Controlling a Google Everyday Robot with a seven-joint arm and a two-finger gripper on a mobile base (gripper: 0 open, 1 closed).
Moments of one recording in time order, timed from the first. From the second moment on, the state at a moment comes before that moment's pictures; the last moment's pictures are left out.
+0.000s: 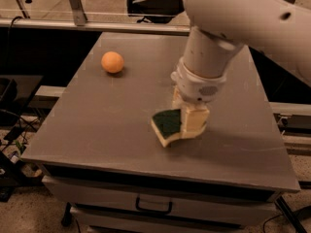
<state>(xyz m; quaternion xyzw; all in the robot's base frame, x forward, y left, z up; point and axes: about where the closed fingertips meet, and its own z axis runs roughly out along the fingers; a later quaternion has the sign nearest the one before) 0.458 -0.071 0.861 -0.77 0.63 0.04 0.06</state>
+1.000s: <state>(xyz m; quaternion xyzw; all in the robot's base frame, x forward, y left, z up) 0.523 0.091 0.880 -0.77 0.63 0.03 0.08</state>
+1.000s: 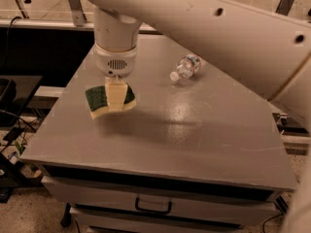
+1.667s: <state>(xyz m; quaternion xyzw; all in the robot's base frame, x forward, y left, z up) 0.612 0.110 0.858 -0.74 0.67 0.01 0.08</state>
